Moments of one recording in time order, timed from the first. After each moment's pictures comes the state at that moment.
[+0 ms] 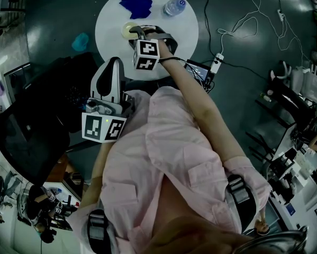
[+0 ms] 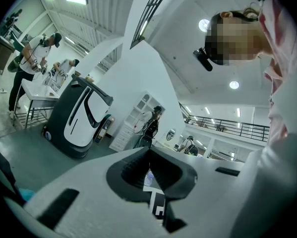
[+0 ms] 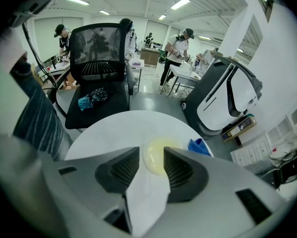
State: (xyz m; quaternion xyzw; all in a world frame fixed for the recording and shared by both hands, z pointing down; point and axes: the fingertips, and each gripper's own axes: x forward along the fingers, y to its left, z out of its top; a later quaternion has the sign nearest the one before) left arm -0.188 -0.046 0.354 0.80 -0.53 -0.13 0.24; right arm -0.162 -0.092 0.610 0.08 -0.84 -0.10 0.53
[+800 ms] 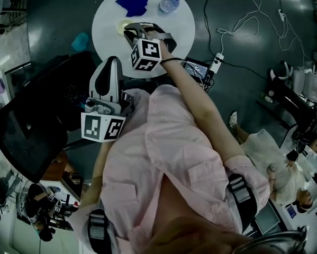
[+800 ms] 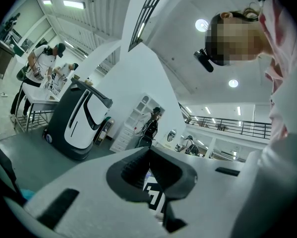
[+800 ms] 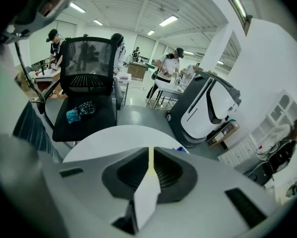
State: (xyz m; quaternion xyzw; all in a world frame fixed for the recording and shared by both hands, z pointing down) left arm -0.169 -0.032 0.347 0.80 -0.54 -0.13 0.23; right arm -0.158 -0.104 0.558 0.16 -0.87 -0.12 0.45
